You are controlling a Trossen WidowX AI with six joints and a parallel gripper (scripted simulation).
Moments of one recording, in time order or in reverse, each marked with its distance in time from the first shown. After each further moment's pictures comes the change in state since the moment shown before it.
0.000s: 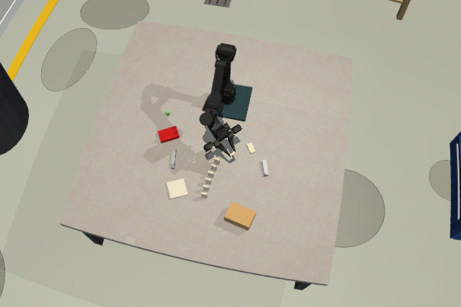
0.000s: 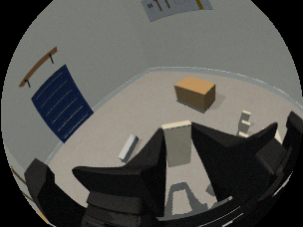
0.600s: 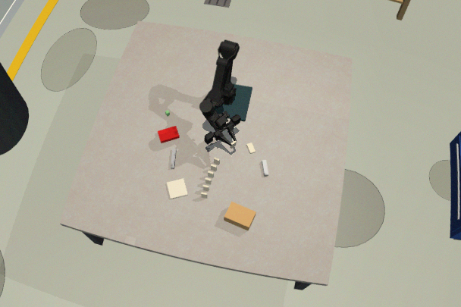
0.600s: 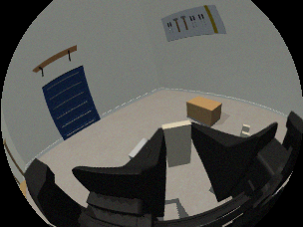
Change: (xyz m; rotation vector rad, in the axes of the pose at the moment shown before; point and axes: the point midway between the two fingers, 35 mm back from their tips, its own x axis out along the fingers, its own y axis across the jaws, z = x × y) arm -0.037 0.028 -0.011 -0.128 -0.205 0.058
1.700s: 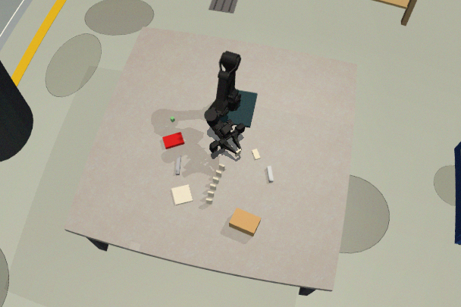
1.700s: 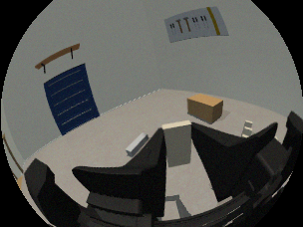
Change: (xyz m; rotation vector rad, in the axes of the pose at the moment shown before) arm 0.002 0.000 -0.024 -0.021 -0.019 0.015
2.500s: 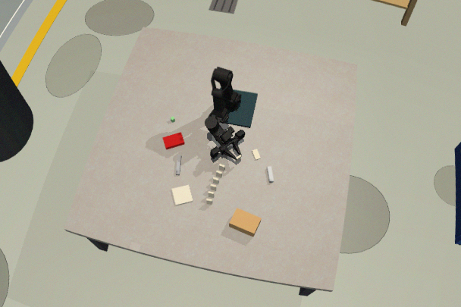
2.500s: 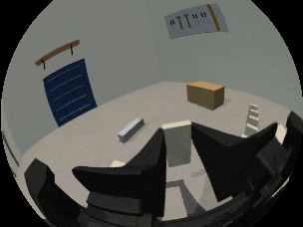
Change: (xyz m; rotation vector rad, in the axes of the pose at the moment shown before) arm 0.009 -0.001 -0.050 -0.002 0.017 0.008
